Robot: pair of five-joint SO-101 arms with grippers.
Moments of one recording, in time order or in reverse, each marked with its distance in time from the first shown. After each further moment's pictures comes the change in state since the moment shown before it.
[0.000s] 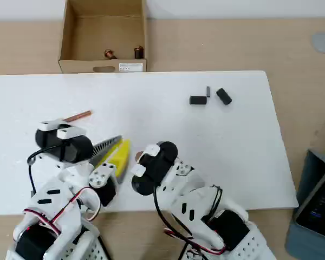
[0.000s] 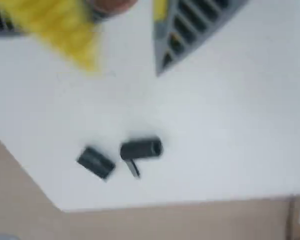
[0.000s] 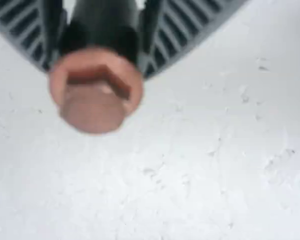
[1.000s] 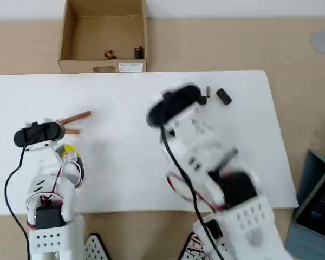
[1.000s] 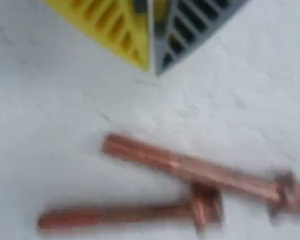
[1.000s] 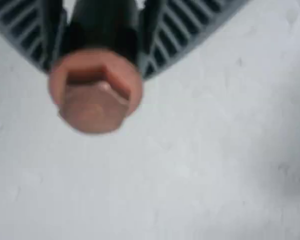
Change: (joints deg) left arm -38.9 0.0 29.5 -8.3 -11.4; right arm 17.9 42.0 -36.0 5.6 -2.8
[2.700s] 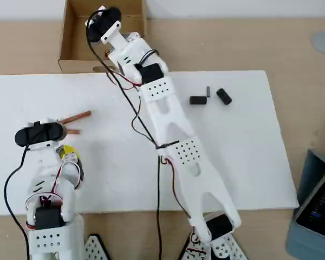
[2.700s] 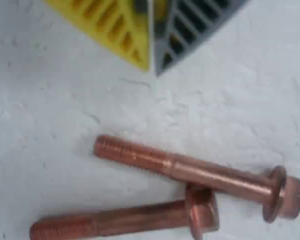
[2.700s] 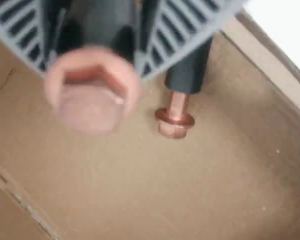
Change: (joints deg) left arm -0.1 0.2 0.0 1.9 -1.5; right arm 0.2 135.4 -134.9 -14.2 16.0
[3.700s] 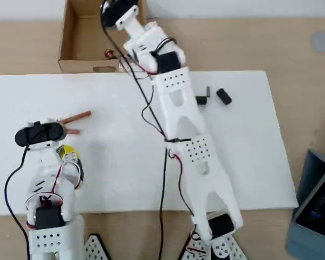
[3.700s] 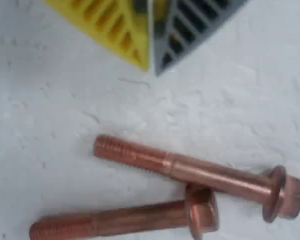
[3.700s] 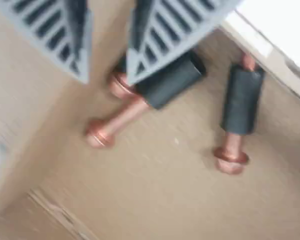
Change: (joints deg) left arm 0.0 0.0 0.0 0.0 0.0; right arm 5.0 -9.3 -1.2 14.9 0.0
